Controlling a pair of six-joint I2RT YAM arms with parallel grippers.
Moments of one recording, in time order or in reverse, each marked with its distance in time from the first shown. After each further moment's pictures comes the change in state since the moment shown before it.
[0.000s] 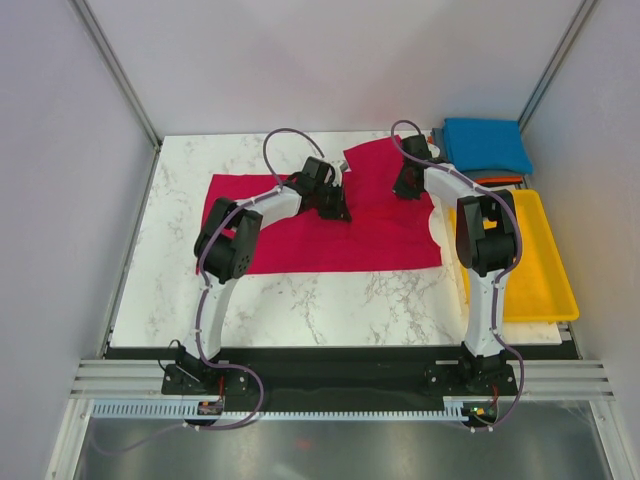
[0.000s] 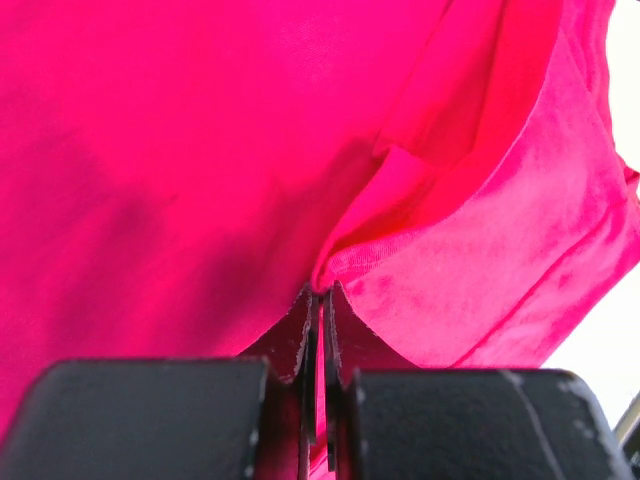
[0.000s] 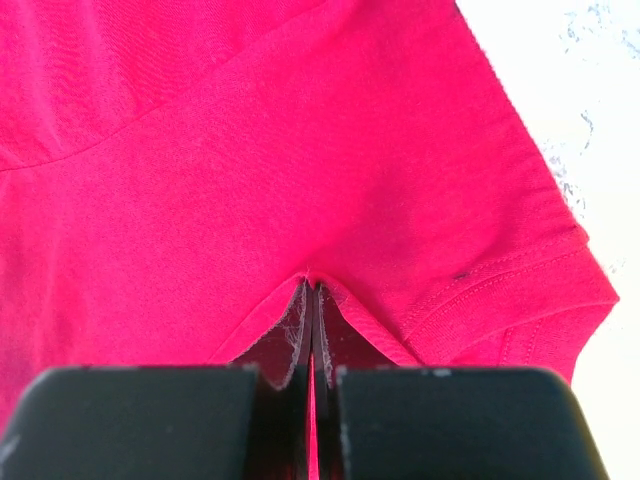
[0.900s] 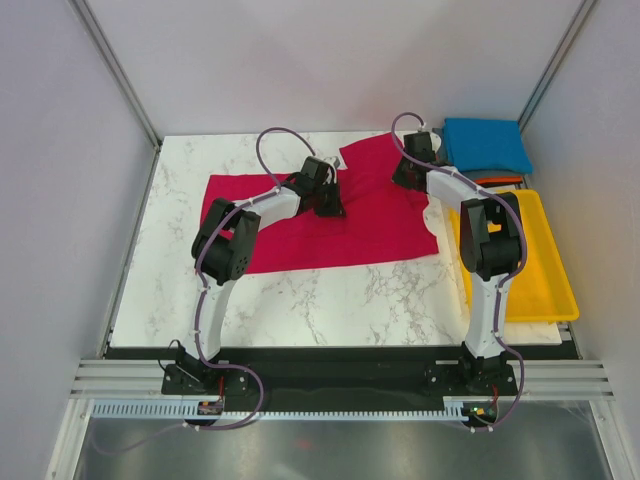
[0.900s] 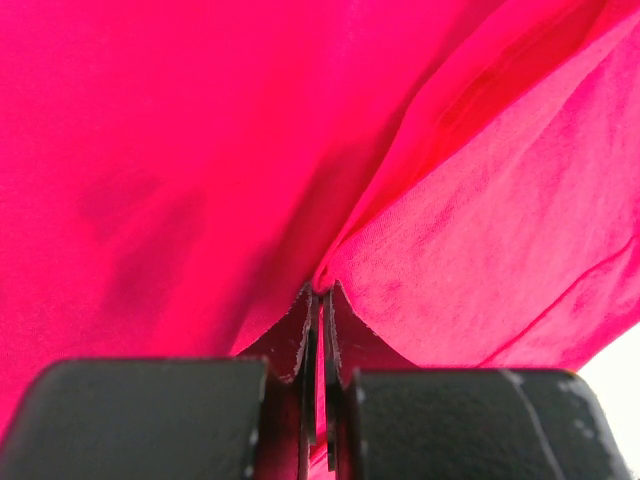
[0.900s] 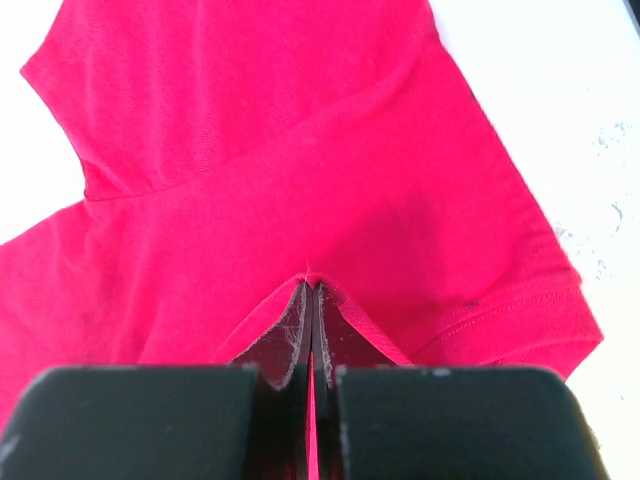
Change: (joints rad) left arm -0.001 -0.030 -0.033 0.021 -0.159 -0.090; right arm 0.000 -0.056 -0.068 0.211 -0.019 -0.021
